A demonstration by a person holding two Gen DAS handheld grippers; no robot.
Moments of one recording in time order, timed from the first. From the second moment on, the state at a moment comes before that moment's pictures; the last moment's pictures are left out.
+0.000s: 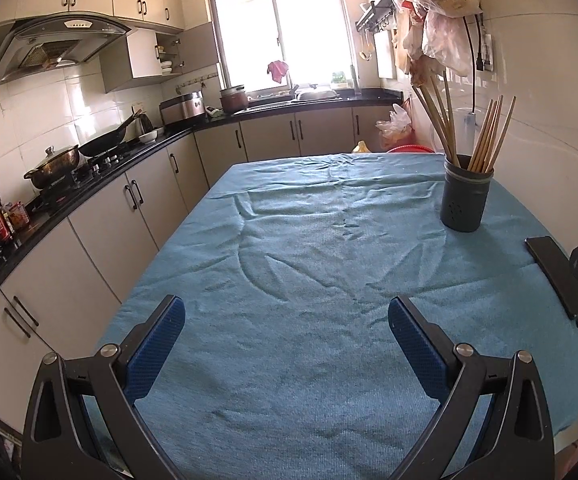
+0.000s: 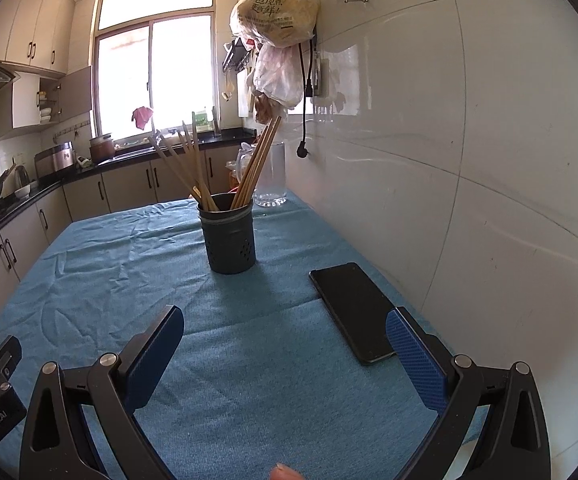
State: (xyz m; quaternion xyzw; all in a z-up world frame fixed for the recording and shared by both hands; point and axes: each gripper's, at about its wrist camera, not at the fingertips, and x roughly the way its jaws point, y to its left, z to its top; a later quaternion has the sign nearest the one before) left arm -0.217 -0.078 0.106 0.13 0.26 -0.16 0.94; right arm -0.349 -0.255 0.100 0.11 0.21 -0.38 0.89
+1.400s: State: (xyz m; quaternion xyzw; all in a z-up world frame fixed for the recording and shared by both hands) left arm -0.215 -0.071 0.098 0.13 0.27 -0.16 0.94; right arm -0.344 -0.247 0.092 0.10 0.24 -0.37 0.89
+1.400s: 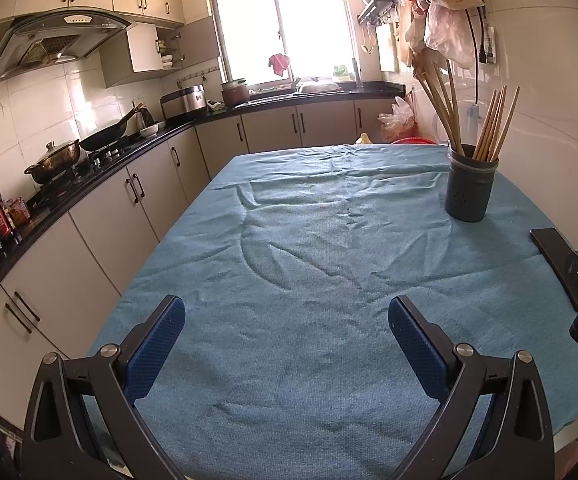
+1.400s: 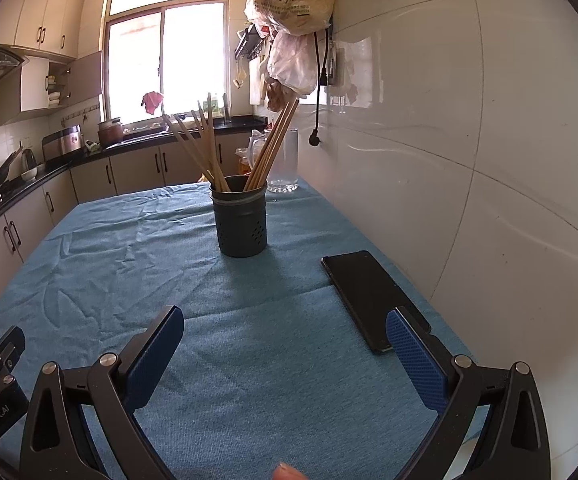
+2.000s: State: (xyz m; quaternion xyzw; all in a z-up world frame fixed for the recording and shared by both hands) left arm -0.214 -0.071 0.097 0.13 0.28 -0.16 0.94; right arm -0.342 -0.247 0.091 0.10 0.24 -0.37 0.89
